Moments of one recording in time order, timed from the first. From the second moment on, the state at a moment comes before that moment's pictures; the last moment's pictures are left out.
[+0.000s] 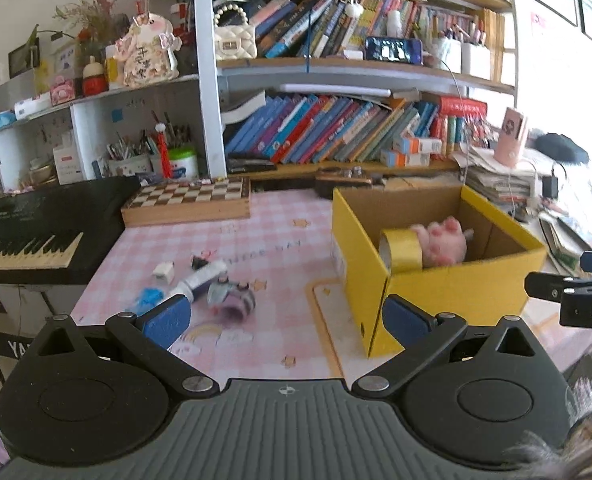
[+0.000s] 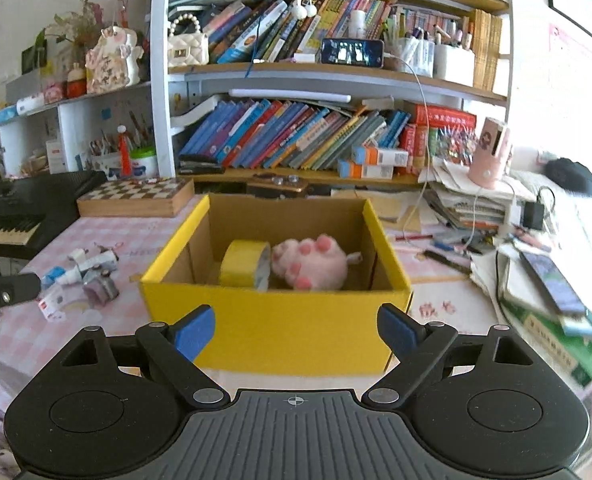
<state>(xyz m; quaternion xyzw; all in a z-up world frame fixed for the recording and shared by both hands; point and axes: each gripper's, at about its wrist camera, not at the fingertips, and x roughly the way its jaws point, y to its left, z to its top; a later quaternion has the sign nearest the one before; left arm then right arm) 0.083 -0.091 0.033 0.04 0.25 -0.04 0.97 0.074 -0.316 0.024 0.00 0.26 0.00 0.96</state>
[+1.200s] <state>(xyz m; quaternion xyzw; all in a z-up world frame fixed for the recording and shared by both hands) 0.029 -0.004 -0.007 0.04 0.32 -0.08 0.94 0.011 -0.208 -0.012 0.04 0.35 -0.01 0.93</state>
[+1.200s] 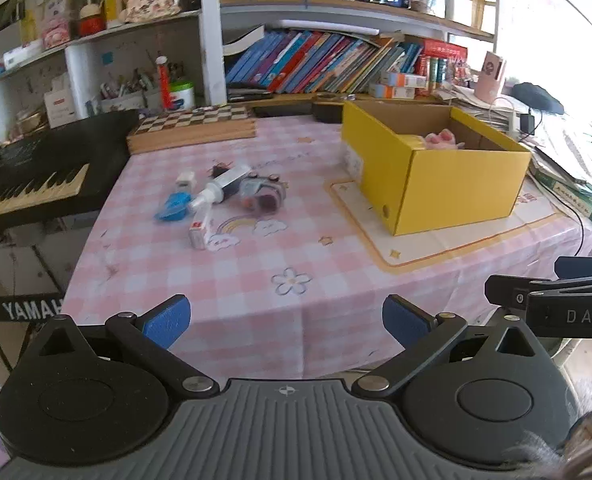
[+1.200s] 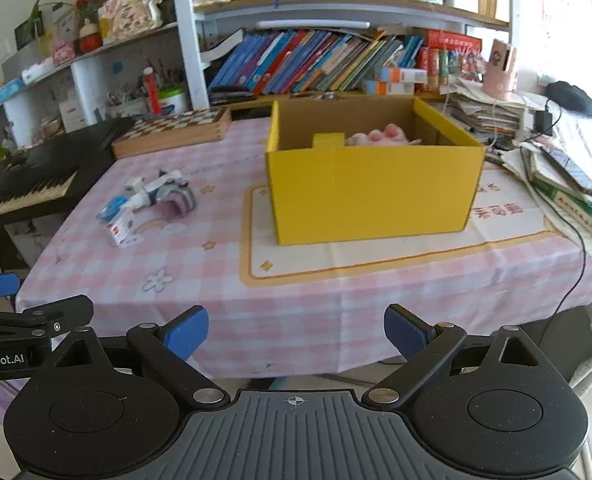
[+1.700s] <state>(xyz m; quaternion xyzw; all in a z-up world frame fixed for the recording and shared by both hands) 0.023 0.044 -0.012 0.03 0.33 -0.04 0.94 0.019 -0.159 -0.019 0.02 0.36 0.04 0.93</state>
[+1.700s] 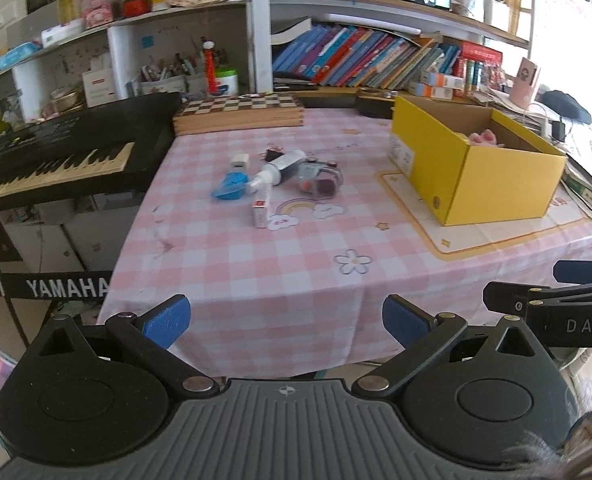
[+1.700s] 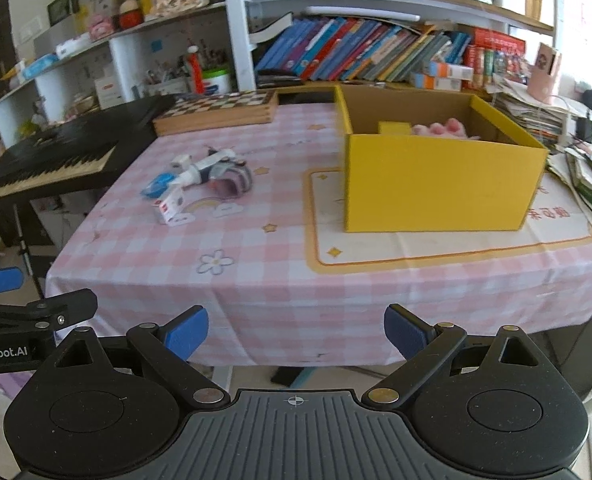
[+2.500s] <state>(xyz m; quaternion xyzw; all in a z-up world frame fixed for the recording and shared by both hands) 0.051 0.082 -0.016 -0.01 0.33 0.00 0.94 0.063 -0.115 -0.016 -0.02 0.36 0.11 0.93</state>
